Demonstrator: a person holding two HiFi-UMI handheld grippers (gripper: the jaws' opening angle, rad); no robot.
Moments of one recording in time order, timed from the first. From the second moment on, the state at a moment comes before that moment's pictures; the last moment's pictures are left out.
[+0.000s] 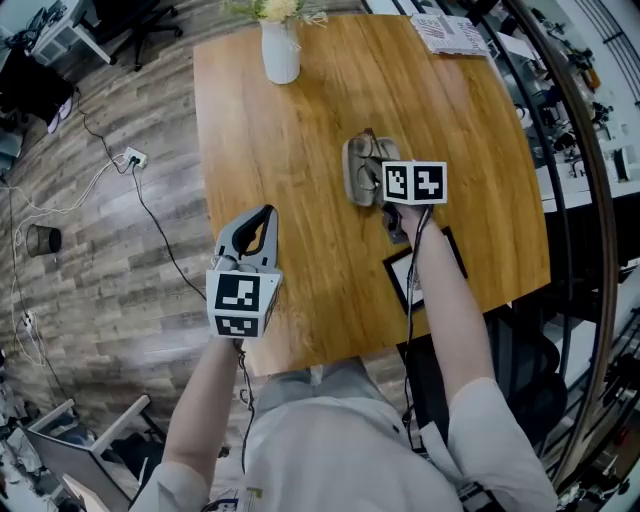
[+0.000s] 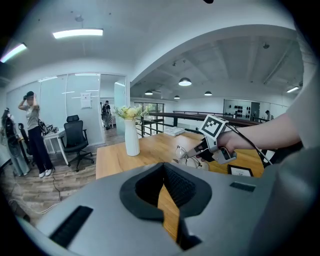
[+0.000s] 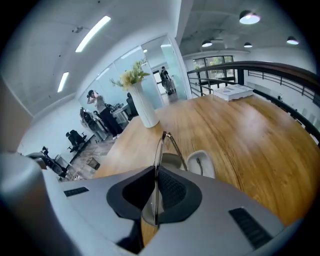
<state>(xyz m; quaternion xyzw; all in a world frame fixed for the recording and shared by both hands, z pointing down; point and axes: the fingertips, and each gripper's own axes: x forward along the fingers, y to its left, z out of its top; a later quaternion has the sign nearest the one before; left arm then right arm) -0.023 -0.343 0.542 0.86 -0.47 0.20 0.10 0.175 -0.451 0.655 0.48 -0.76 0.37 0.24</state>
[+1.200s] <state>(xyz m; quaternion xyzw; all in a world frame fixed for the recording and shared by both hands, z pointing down) -0.123 -0.255 0.238 0.83 -0.54 0.05 -0.11 0.117 -0.267 0.163 0.50 -0.86 -0.02 -0.07</state>
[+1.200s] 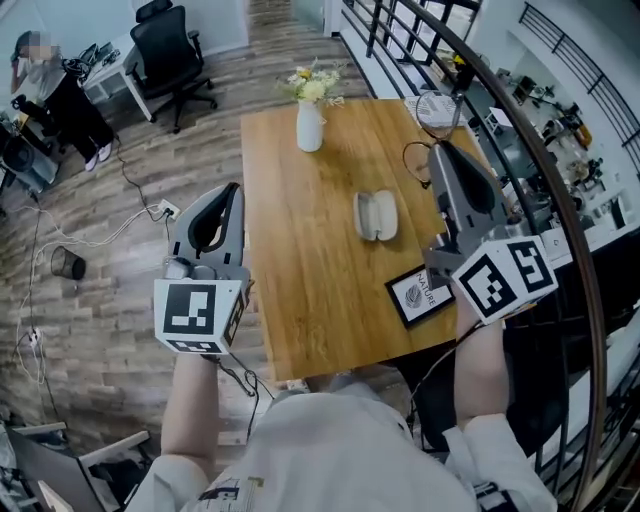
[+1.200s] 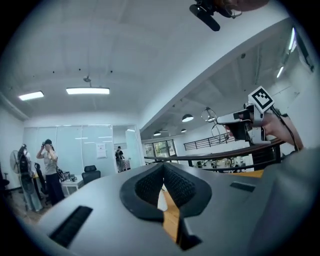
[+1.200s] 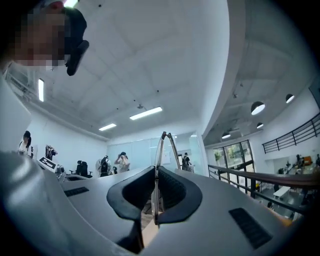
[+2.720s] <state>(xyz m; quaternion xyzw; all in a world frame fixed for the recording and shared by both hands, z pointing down) -0.122 -0.145 0.266 0.82 -0.56 0.10 -0.09 0.123 -0.141 0.221 0.51 -0.86 -0.06 -0.03</state>
